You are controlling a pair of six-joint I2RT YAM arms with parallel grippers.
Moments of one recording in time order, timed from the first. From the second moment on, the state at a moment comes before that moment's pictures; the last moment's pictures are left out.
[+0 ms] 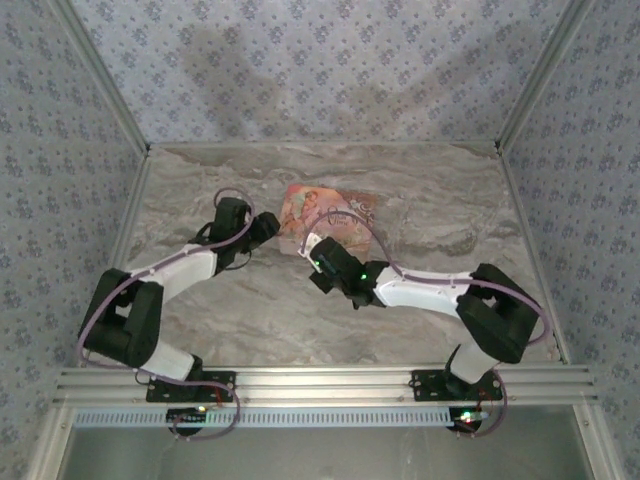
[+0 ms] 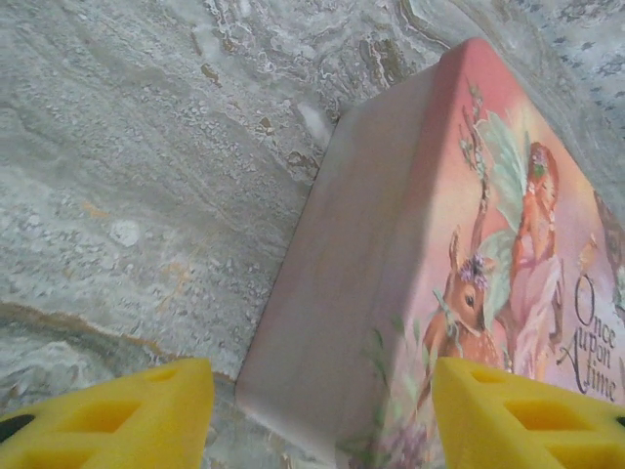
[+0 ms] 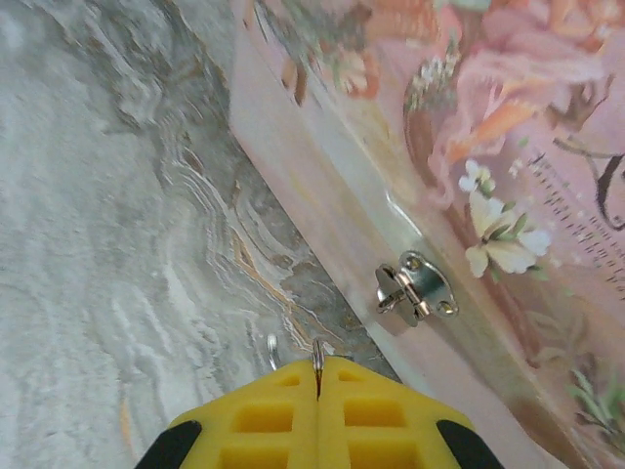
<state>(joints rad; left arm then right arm) -0.39 1.46 0.76 0.02 0.10 -0.87 0.98 1.57 0.89 -0.07 0.32 -0.06</state>
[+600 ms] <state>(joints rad) -0.43 1.15 0.59 -0.05 0.09 -0.90 0.97 1.23 0.77 -0.19 0.36 0.03</state>
